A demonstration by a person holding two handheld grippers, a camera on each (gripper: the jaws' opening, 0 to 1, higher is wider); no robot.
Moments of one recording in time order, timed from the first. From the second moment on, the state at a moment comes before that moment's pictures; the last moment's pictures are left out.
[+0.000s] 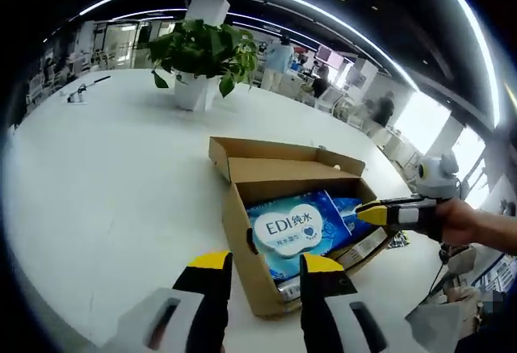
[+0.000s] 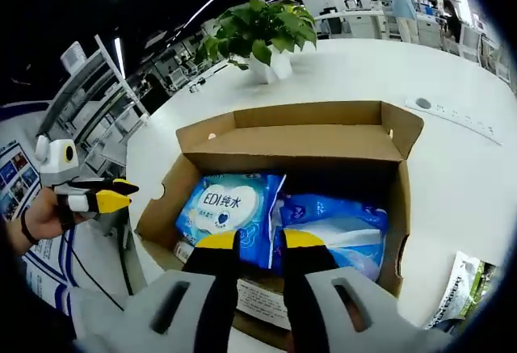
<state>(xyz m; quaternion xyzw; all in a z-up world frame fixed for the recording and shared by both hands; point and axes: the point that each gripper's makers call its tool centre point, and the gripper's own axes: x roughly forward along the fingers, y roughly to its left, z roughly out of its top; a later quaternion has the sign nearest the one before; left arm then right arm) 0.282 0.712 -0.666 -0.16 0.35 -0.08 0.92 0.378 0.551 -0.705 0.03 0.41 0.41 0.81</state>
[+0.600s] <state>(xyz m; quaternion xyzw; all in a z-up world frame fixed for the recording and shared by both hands) 0.268 0.741 -0.671 -0.17 0.35 -0.06 0.92 0.352 0.574 -0.696 0.03 0.42 0.41 0.81</state>
